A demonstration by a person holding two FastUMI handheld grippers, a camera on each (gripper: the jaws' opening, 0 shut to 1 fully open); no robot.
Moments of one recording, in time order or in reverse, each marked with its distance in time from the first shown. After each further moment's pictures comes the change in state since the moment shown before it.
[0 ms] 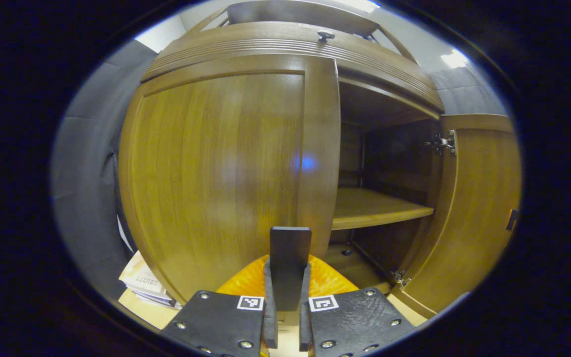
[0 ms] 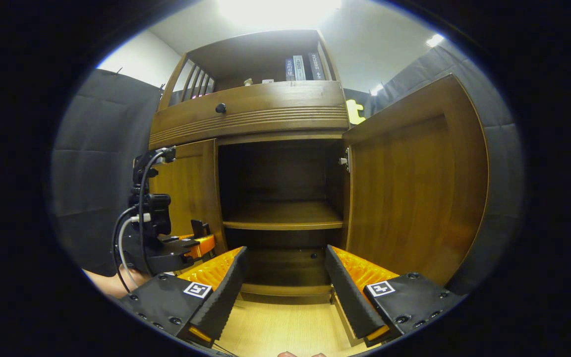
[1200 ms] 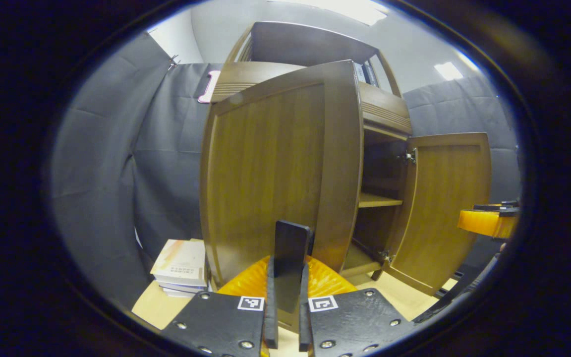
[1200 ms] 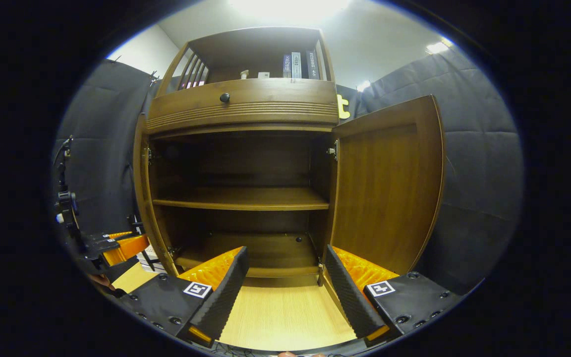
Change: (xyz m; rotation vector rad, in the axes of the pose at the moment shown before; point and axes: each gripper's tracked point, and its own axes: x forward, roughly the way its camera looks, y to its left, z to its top) left arm -0.159 0.081 -0.012 -0.009 -0.066 -0.046; right arm -0.053 0.020 -0.017 -0.034 0.073 -0.140
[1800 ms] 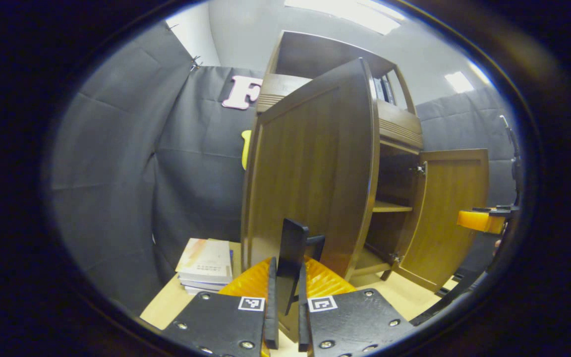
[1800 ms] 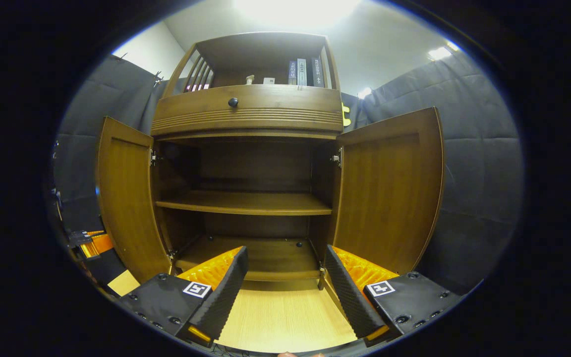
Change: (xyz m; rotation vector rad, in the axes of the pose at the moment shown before) left arm -0.049 0.086 0.001 -0.033 -0.031 0.068; right arm -0.007 0.018 0.002 -0.016 -0.043 -0.002
